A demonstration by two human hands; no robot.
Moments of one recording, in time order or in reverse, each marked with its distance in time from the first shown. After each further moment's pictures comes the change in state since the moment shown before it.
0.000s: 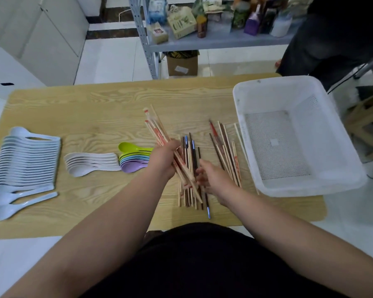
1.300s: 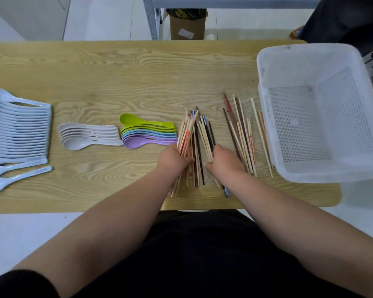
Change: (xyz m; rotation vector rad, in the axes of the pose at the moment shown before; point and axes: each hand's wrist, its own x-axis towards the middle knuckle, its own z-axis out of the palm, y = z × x) left_hand 0.033 -0.072 -0.056 1.160 -0.022 0.125; right_hand 0.048 0.027 0.018 -1.009 0.257 -0.154
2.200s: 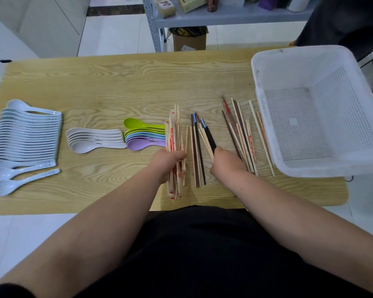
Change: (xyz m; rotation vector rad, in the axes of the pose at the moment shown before) left_hand -0.013 -0.013 -0.016 -0.782 -0.151 -0.187; right_hand -0.004 0.010 0.007 -0.094 0.028 -0.067
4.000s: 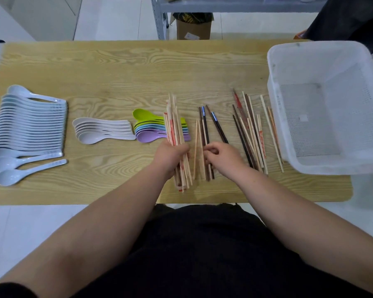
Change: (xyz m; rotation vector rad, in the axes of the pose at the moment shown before) left_hand -0.004 -0.003 -0.019 0.020 0.076 0.140; right_hand -0.012 -0.032 -0.004 0.601 -0.069 -0.075
